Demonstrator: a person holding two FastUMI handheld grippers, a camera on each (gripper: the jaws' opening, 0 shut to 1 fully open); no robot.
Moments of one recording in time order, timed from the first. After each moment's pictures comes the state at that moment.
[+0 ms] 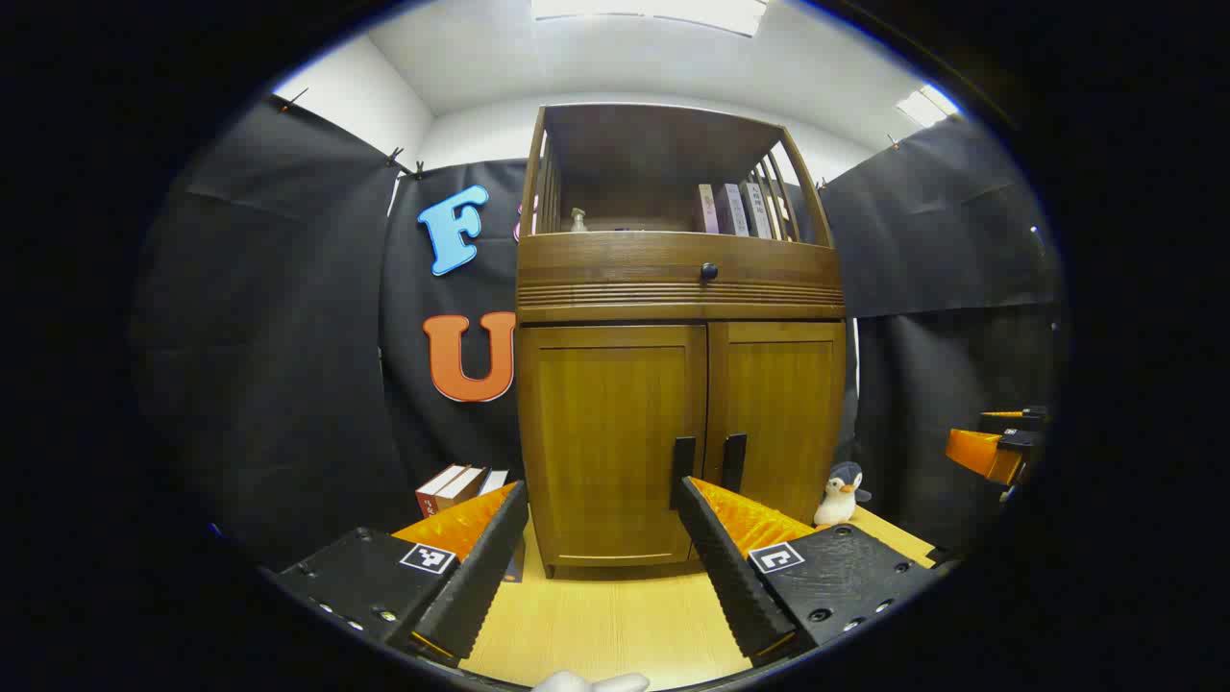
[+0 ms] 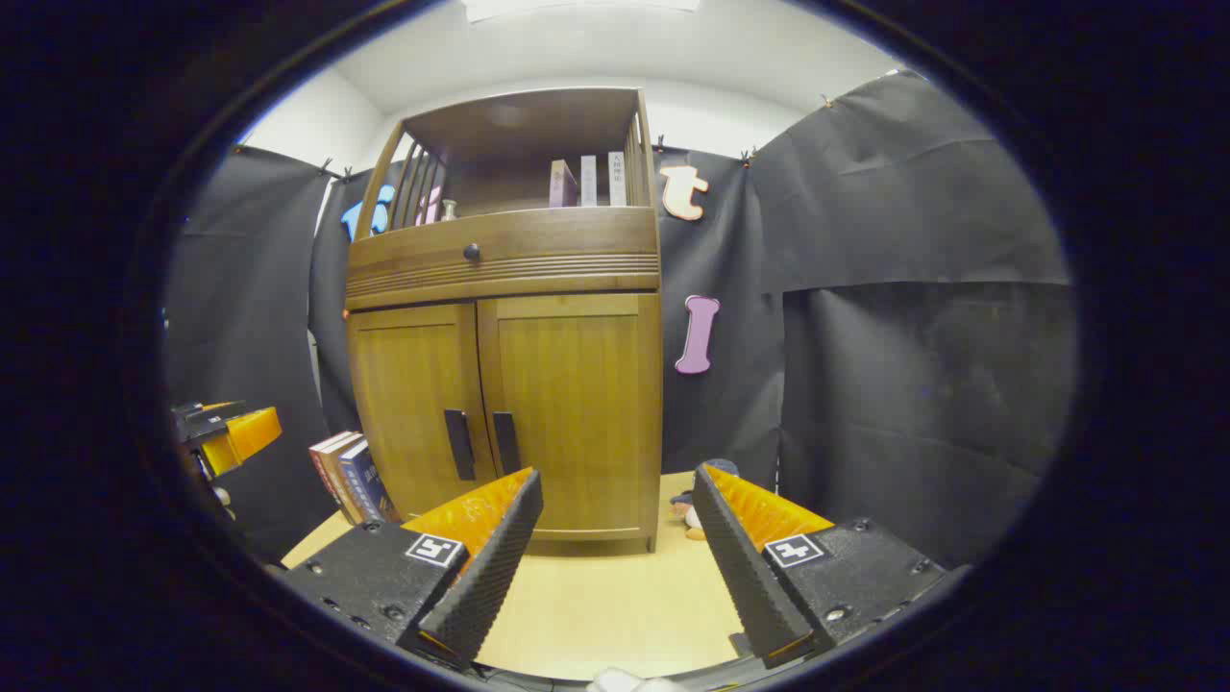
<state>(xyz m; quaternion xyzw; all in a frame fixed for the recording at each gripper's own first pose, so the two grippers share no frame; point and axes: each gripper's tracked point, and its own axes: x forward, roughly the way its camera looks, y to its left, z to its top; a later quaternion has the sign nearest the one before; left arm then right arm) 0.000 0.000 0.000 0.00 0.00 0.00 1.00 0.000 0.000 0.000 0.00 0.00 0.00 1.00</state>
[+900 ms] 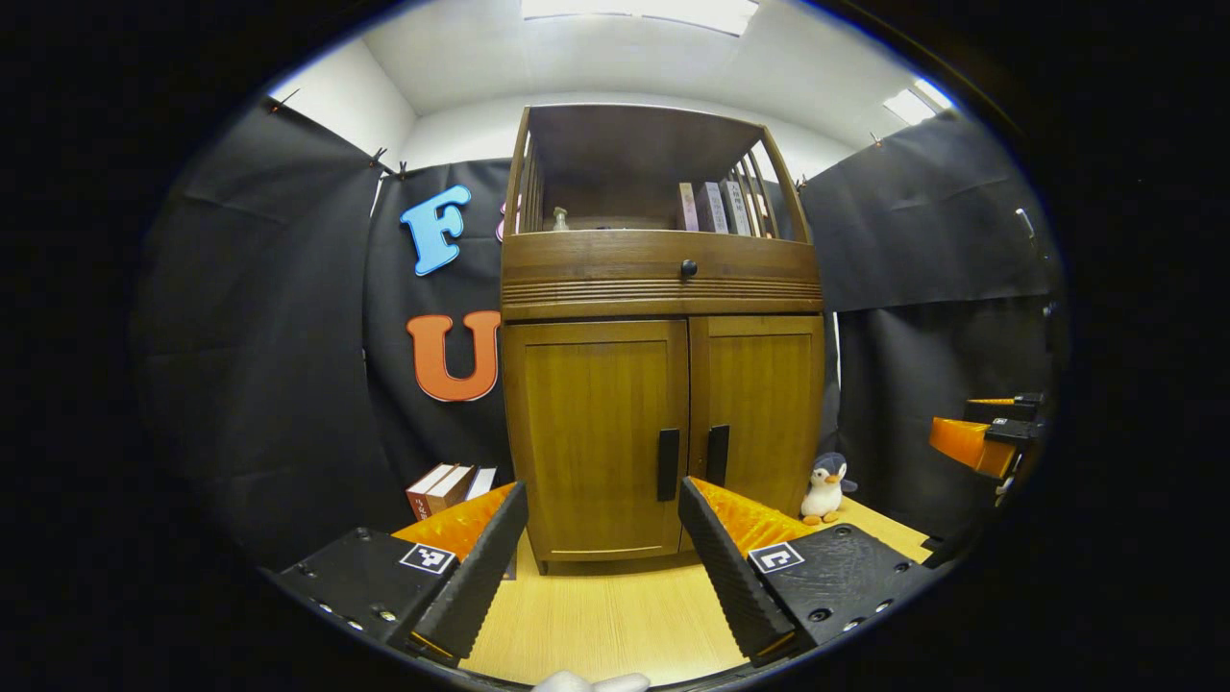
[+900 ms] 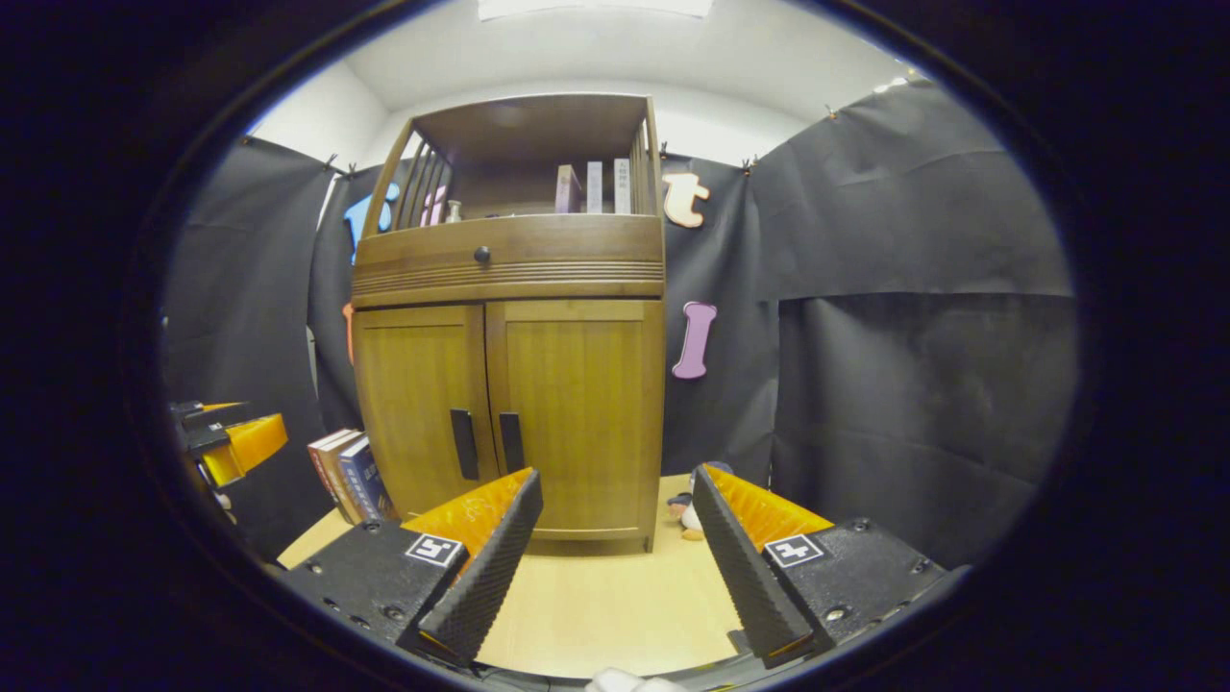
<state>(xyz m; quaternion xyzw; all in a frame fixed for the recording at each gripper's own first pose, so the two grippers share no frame) -0.020 0.000 -0.005 0.01 0.00 -0.02 1.00 -0.014 0.020 -0.004 -0.01 -0.01 -0.01 1.00</state>
